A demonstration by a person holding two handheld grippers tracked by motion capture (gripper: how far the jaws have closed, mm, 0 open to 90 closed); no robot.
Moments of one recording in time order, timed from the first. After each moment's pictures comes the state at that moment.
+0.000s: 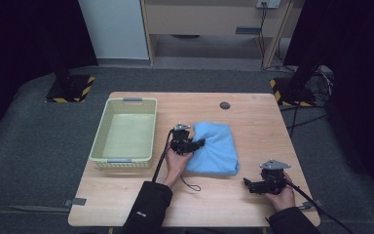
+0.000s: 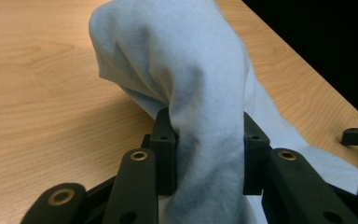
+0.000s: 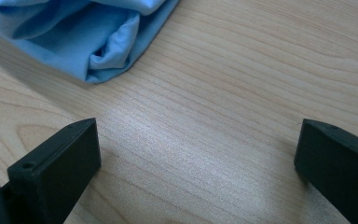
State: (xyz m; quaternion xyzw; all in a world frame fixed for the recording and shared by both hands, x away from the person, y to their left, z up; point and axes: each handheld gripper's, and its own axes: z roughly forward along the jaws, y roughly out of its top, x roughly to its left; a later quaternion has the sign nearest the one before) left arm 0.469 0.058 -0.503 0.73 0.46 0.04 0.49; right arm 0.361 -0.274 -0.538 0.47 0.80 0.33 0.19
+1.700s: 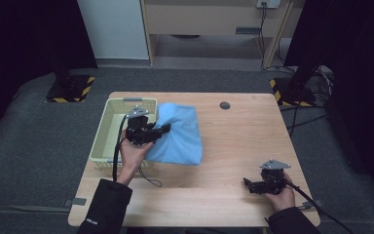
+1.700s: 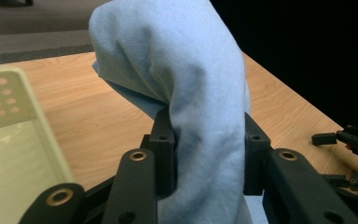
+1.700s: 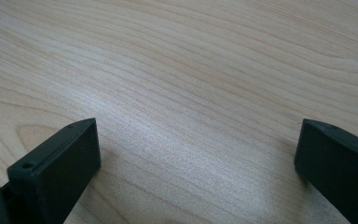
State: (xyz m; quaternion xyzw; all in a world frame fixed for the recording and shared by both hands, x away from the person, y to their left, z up) left arm 0.421 0.174 -0.385 0.73 0.44 0.12 0.51; right arm 0.361 -0.274 -0.538 0.47 0.80 0.33 0.19
